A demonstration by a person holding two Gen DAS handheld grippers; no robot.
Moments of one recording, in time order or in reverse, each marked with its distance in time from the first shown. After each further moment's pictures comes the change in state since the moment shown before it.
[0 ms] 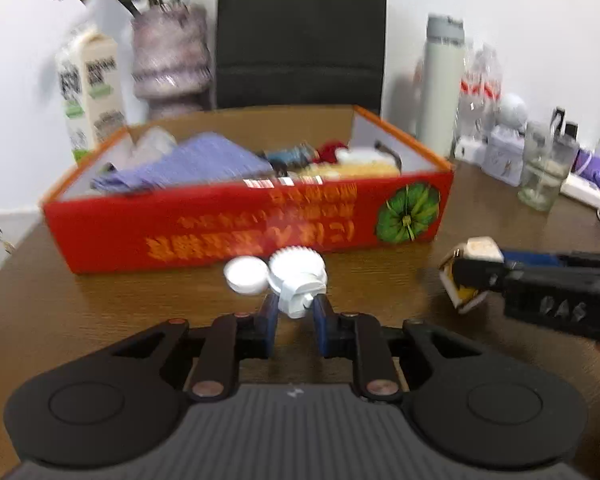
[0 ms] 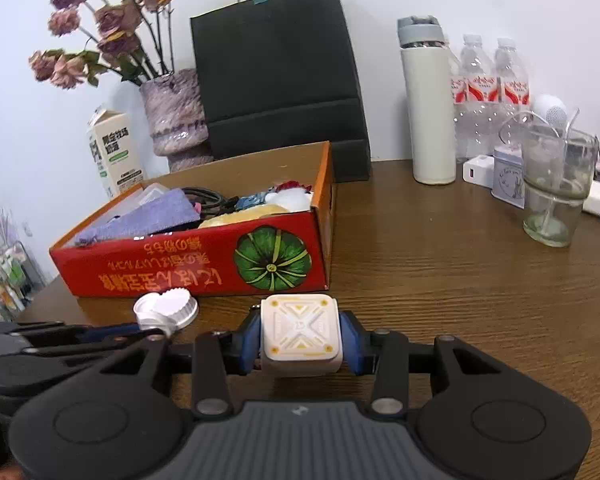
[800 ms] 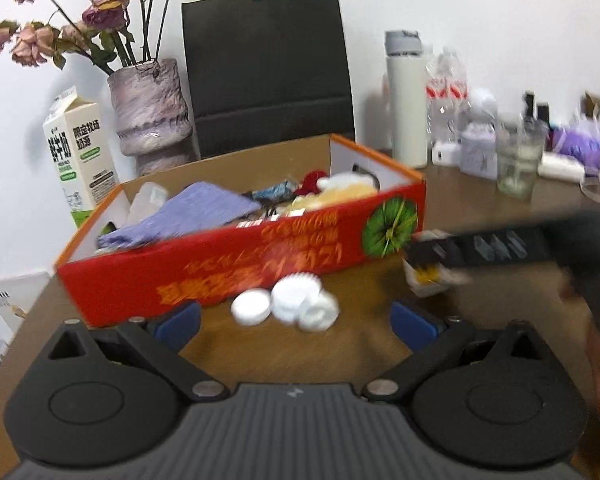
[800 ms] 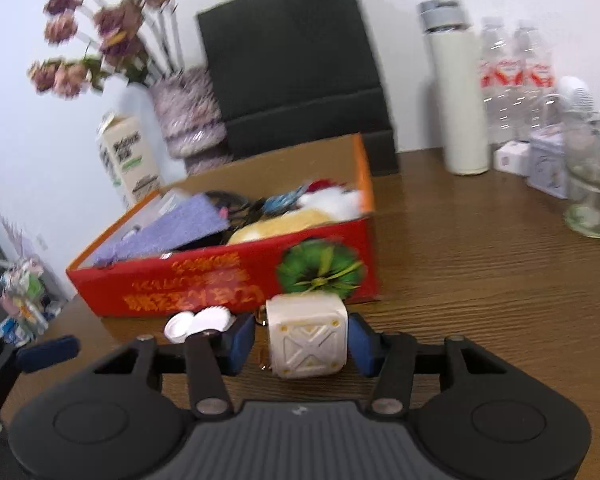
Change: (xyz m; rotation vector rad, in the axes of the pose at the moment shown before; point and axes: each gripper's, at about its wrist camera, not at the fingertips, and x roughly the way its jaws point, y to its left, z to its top) left arm -0.012 -0.009 0.004 0.139 -0.076 -0.015; right arm 0.013 0.004 0.013 0.100 0.004 0.052
